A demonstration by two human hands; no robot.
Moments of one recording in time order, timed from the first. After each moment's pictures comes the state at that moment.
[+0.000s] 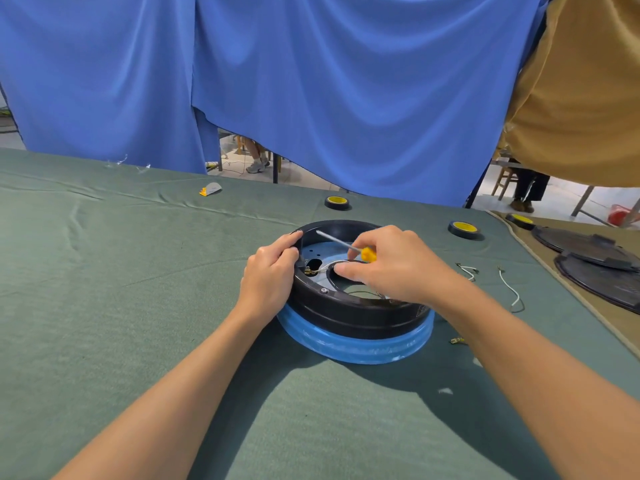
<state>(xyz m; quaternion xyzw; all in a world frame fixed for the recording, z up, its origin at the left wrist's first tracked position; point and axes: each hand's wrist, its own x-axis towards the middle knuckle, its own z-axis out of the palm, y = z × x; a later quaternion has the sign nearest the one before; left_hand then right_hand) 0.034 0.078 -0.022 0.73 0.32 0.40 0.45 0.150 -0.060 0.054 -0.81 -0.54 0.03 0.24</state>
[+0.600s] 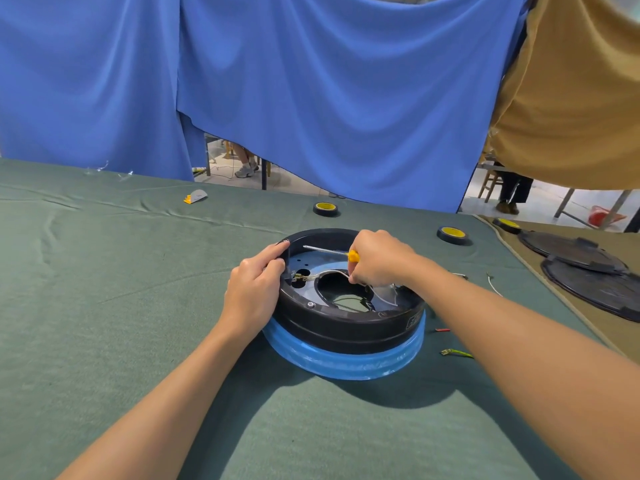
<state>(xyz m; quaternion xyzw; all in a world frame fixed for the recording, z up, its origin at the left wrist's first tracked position) 0.035 0.083 -0.025 0.73 0.31 0.41 0.45 0.208 -0.007 0.039 -0.86 -0.50 0.02 0.08</state>
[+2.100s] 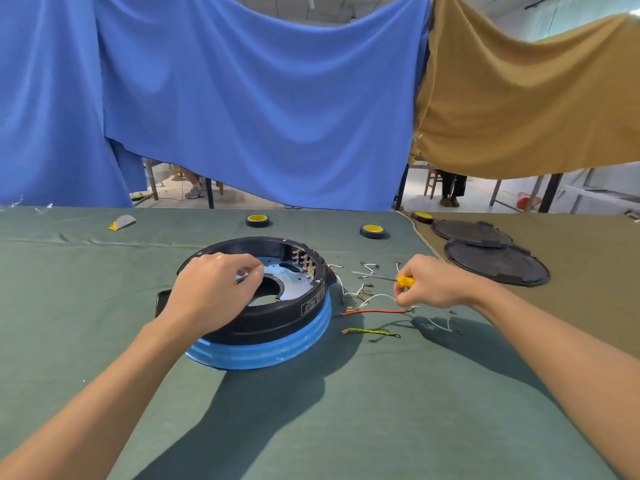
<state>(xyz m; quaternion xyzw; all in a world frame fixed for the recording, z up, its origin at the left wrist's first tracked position) 0.057 0.015 0.025 0.91 0.25 0.32 0.12 0.299 -0.204 0.040 -0.86 -0.47 0.11 0.16</state>
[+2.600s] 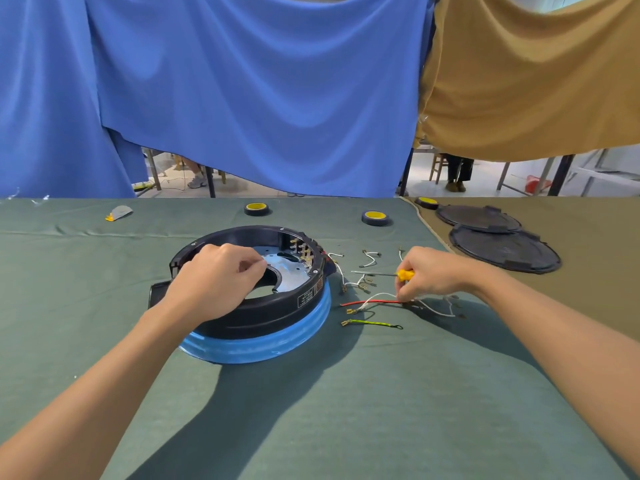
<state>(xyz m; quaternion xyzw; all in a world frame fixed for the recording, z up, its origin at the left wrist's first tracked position) 0.071 0.020 0.025 0.92 0.26 0.24 0.16 0.322 -0.194 0.031 -0.86 -0.48 0.14 0.11</state>
